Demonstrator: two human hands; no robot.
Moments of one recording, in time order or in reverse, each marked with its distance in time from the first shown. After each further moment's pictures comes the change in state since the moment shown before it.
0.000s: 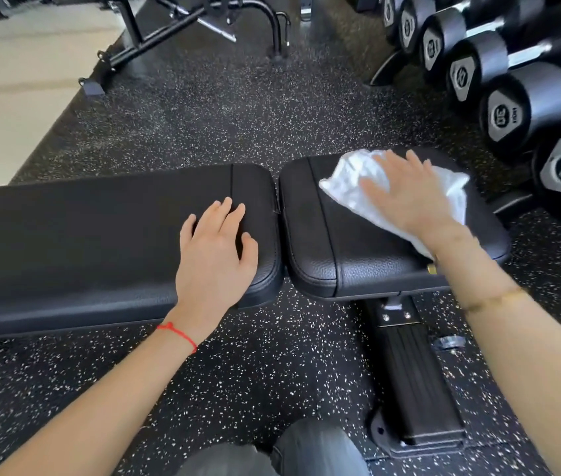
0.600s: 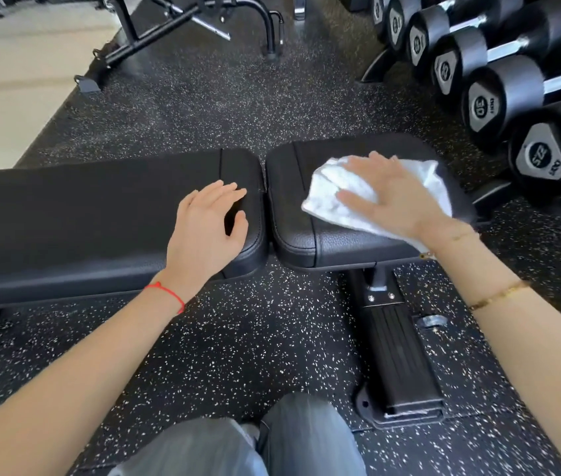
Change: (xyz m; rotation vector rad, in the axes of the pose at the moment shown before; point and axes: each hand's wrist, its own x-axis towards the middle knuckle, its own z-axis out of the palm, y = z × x) left_hand -0.001 0.002 -0.009 -0.087 -0.018 0.154; right_hand -0.056 0.008 -0.018 0.115 -0.050 -0.306
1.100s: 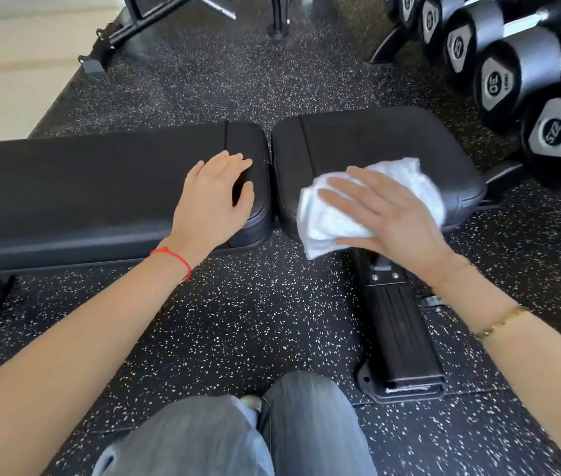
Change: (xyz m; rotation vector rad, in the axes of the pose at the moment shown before) left_hand -0.003 -0.001 0.001 0.033 -0.050 -0.009; right_hand -0.054 -0.001 0.058 -0.370 0.416 -0.502
